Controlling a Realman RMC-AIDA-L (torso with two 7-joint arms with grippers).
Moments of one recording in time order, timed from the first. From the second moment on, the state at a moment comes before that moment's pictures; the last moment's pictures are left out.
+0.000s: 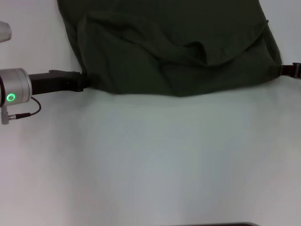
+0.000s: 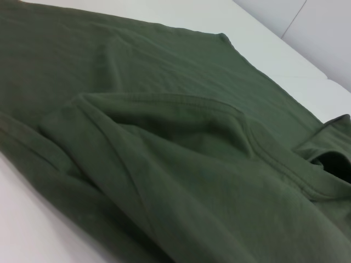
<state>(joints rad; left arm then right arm) -0.56 -2.14 0.72 0.64 2.17 1.16 -1.81 0.47 1.98 -0.51 -0.65 -2.22 -1.33 2.02</state>
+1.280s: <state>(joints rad) -0.43 -2.02 0.63 0.69 2.17 1.62 -1.81 0.35 1.97 -0.45 -0.65 -2.22 -1.50 1.93</state>
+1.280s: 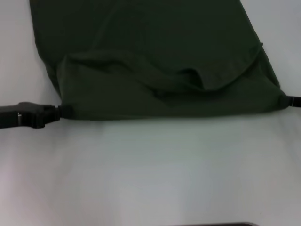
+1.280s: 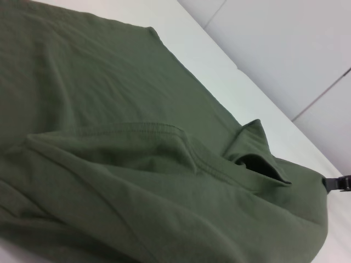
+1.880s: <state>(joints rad) -0.39 -2.01 0.63 0.69 2.23 1.70 -1.80 0.27 1.99 -0.45 -0.65 -2.22 -1.59 1.87</state>
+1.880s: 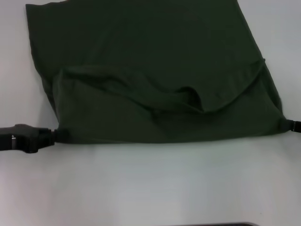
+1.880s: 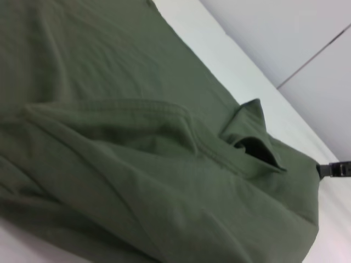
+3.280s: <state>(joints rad) -0.35 -1.99 0.61 0.69 2.33 1.74 -1.77 0.23 2.02 -0.44 -0.64 -2.24 -1.69 1.77</state>
